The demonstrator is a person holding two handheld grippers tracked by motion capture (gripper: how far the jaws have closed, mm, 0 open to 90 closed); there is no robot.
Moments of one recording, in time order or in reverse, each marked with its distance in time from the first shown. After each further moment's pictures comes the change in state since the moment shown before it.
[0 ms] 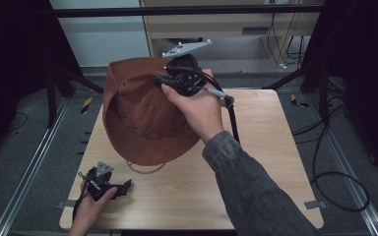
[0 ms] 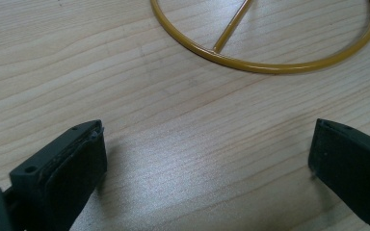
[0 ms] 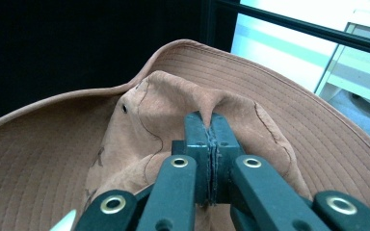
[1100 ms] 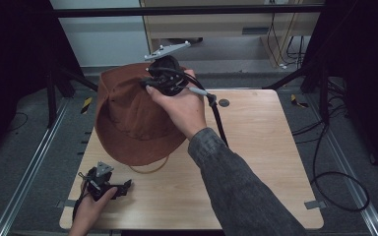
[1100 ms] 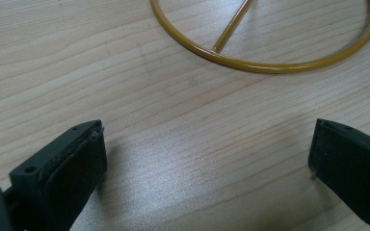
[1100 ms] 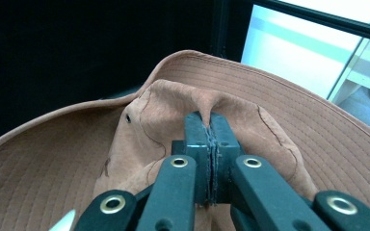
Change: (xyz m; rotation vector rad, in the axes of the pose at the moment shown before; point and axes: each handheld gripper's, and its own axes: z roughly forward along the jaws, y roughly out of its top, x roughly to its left) left arm 0.000 0.000 0.000 -0.001 -0.002 -0.002; right arm 0.011 0.004 0.037 0.028 0.046 -0.005
